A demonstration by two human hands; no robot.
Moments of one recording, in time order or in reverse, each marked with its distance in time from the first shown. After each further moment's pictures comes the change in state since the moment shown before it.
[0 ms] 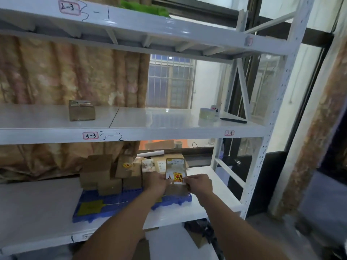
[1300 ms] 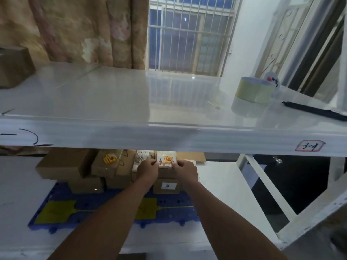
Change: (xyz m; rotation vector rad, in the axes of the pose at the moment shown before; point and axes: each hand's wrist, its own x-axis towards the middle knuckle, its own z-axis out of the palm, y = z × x) left_hand 0.263 -0.065 0.059 0.231 0.264 -0.099; right_hand 0.260 0.036 0.137 -0.254 -0.275 -0.130
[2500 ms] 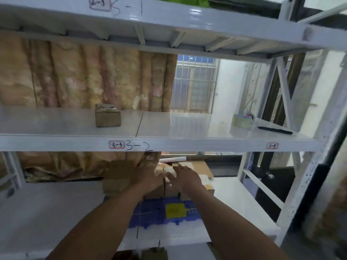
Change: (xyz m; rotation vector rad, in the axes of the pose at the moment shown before) left_hand -0.092 -0.028 -0.224 0.495 -0.017 0.392; right_hand -0.202 -0.163 0.011 -0.709 -0.014 -0.311
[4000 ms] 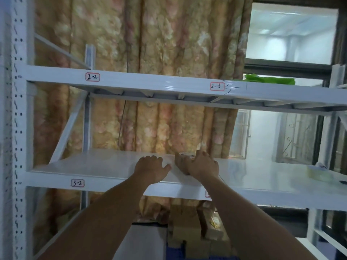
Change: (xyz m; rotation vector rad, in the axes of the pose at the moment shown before) left_hand -0.014 -0.157 -0.326 0.428 0.205 0.051; right_hand 0.046 -0.310 -0.130 0.161 0.415 0.056
